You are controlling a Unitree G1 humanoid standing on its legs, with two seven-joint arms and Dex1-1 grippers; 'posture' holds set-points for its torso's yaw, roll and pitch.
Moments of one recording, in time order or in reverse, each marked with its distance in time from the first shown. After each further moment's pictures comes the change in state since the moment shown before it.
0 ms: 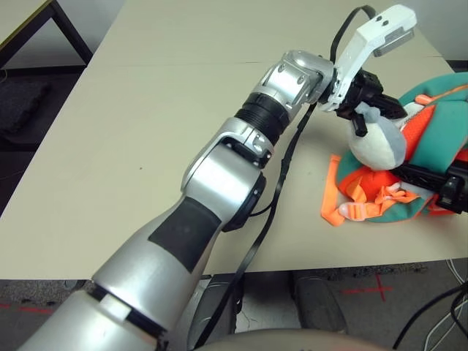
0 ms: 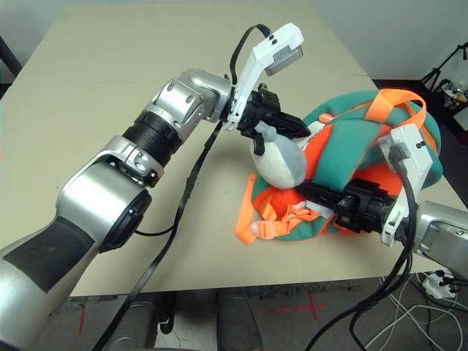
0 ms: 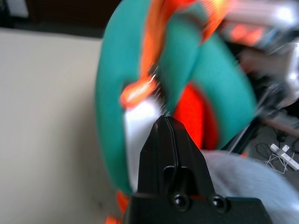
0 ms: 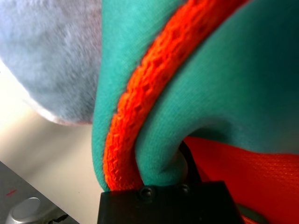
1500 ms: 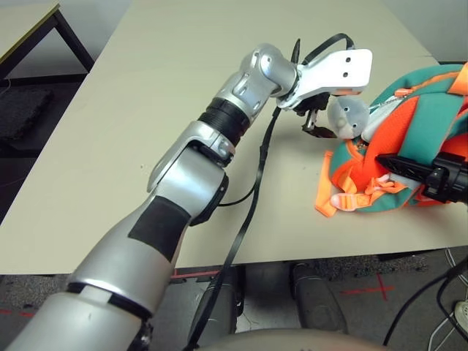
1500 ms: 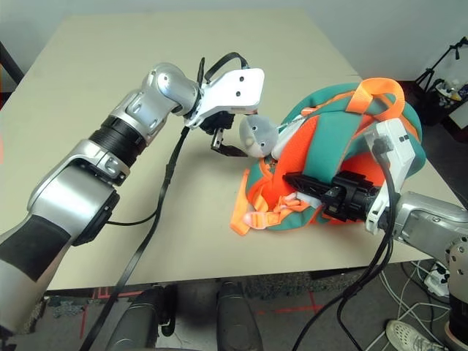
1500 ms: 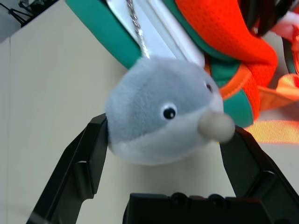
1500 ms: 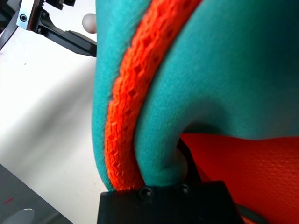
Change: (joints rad) left arm 0.133 0.174 -0.240 -0.027 0.310 -0.537 0.035; right arm -0.079 0.047 0.080 0.039 -0.086 -0.021 0.025
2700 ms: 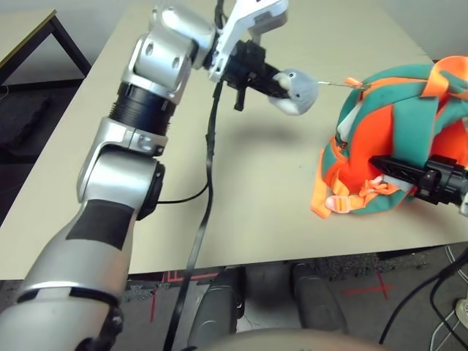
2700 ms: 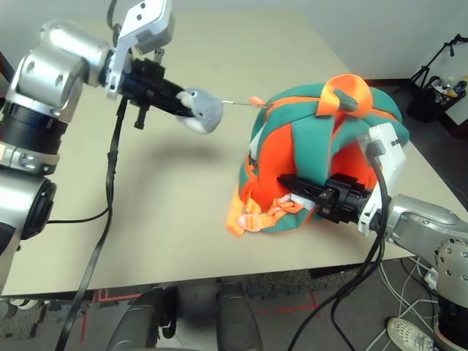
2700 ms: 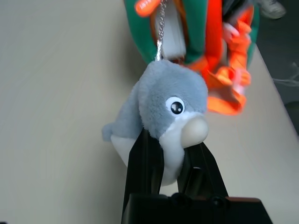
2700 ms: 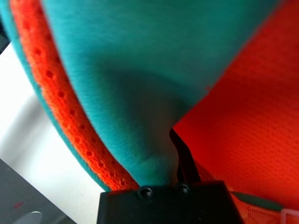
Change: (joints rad) left arm 0.249 0.445 0.123 -0.620 -0.251 0.646 -0.301; right arm -0.011 0.044 0.042 0.016 -0.029 -0.022 0.011
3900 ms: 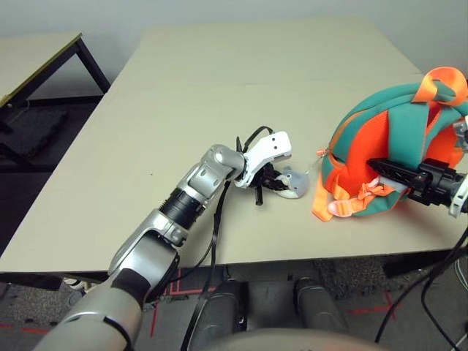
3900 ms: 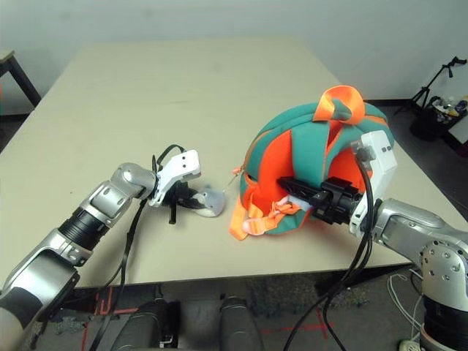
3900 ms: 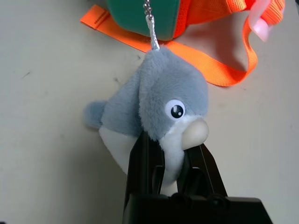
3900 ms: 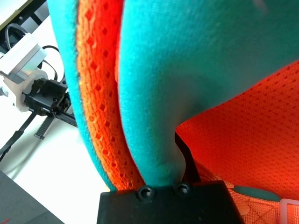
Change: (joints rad) left arm 0.474 -0.232 -0.196 0.007 0.082 -0.060 0.412; right arm 0.009 0.058 0.007 0.010 -0.072 -0.011 -0.002
